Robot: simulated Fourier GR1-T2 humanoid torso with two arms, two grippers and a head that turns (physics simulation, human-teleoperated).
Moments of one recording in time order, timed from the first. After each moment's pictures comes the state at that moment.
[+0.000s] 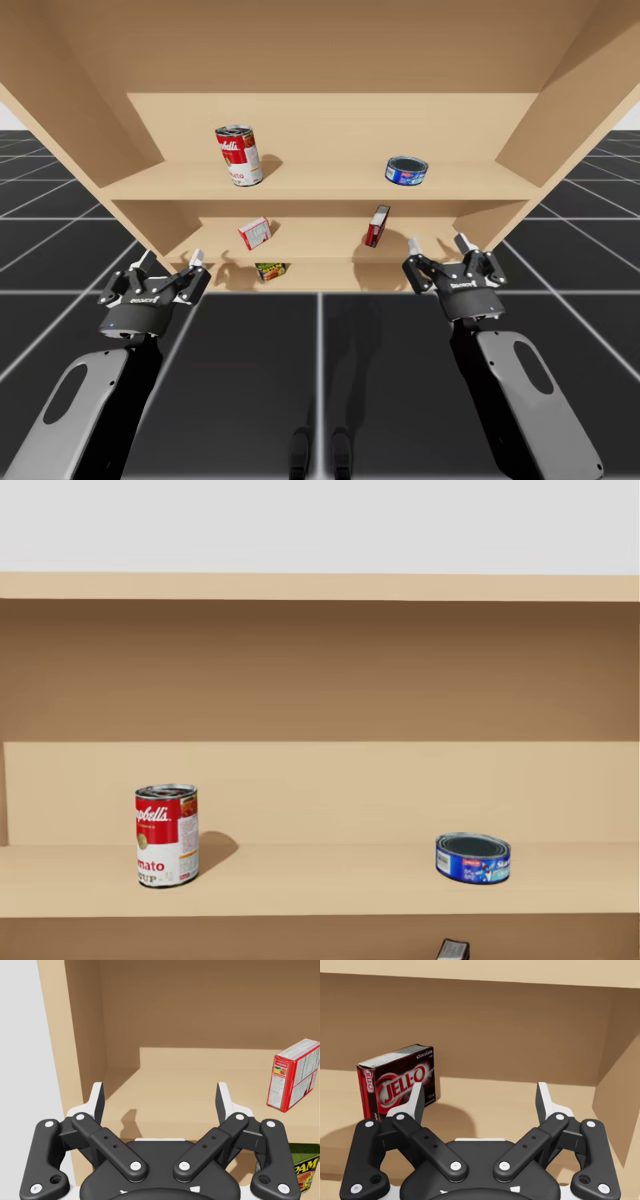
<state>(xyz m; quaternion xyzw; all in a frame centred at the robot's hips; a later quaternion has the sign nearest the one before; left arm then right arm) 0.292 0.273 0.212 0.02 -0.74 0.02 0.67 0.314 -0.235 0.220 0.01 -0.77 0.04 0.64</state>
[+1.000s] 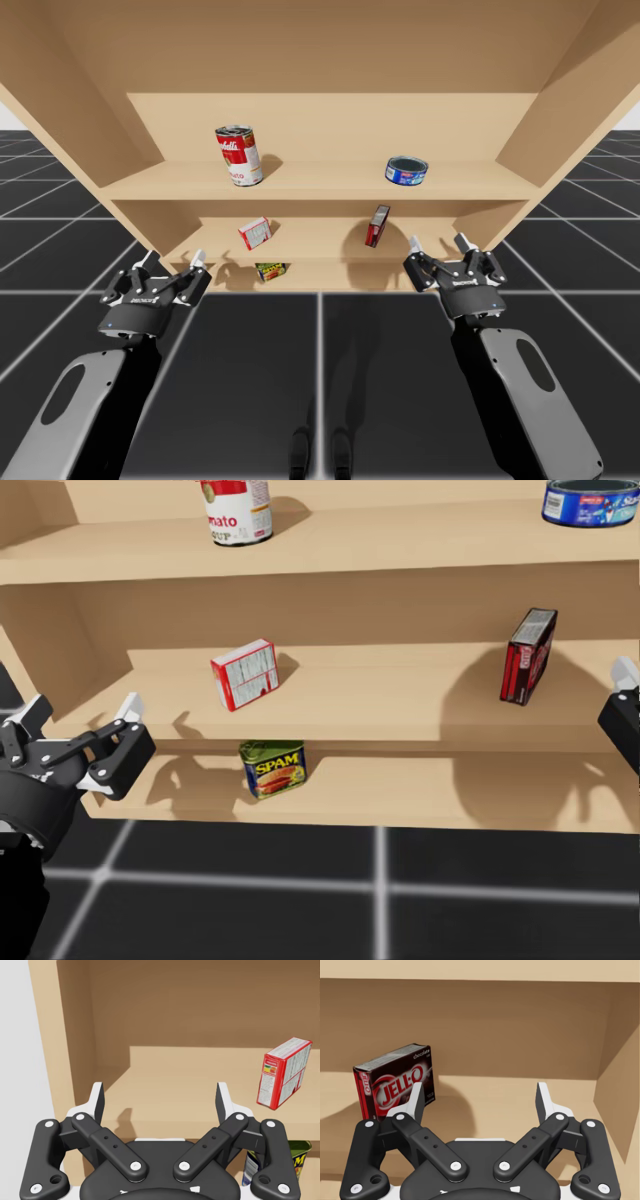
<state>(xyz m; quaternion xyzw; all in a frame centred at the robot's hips) 0.291 0.274 0.213 -0.01 -0.74 0.01 0.67 0.316 -0.237 0.223 0.03 -0.76 0.02 0.65</state>
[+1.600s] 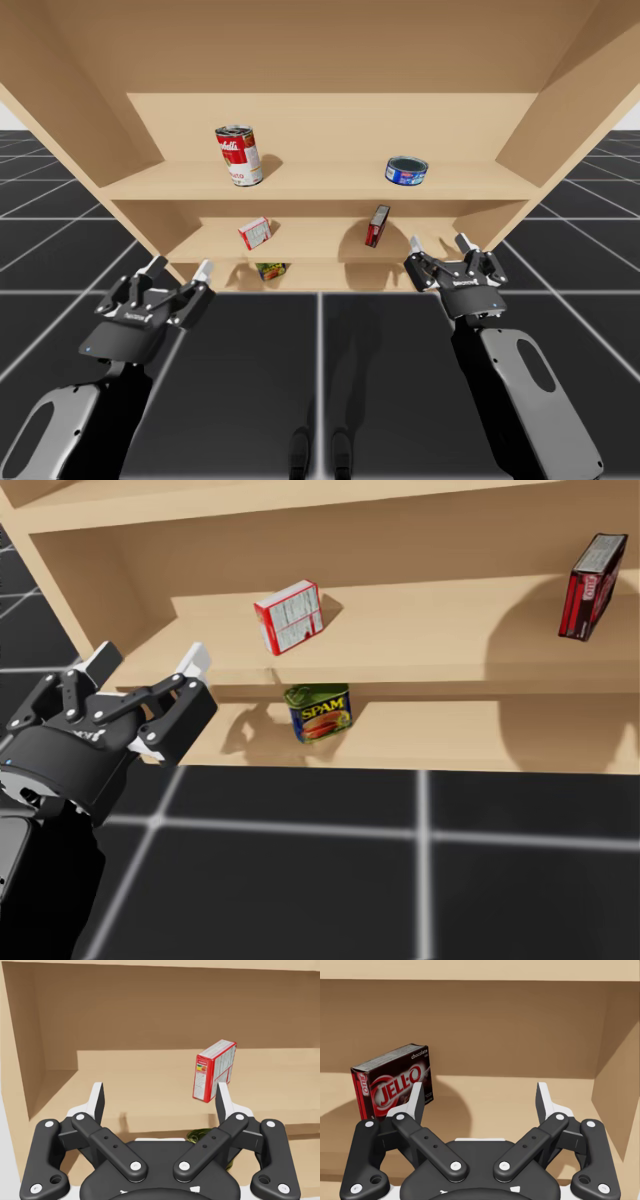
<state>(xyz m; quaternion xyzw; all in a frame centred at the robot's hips) 0.258 0.255 0.232 -0.08 -0.74 -0.03 0.67 0.316 -0.237 0.223 0.02 -0.76 0.02 0.65</state>
